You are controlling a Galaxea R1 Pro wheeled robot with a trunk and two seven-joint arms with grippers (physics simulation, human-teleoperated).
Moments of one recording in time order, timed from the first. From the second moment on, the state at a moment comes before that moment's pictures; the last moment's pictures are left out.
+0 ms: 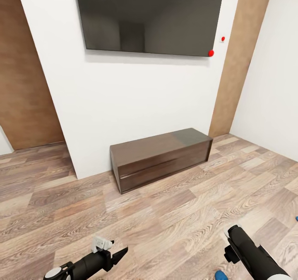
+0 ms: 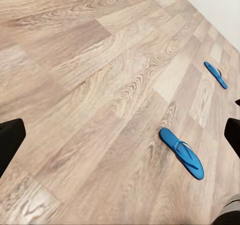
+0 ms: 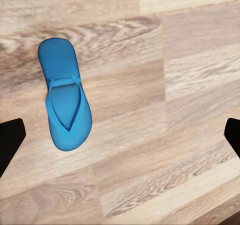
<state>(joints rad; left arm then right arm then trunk) -0.08 -0.02 0.17 -1.17 0.01 0.30 -0.86 -0.44 -0.23 0.15 -0.80 0.39 0.94 0.22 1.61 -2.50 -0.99</state>
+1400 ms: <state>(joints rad) -0.08 -0.02 0.17 -1.40 0.14 0.41 -0.89 -0.44 -0.23 0.15 -0.80 0.39 0.94 0.22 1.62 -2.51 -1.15</state>
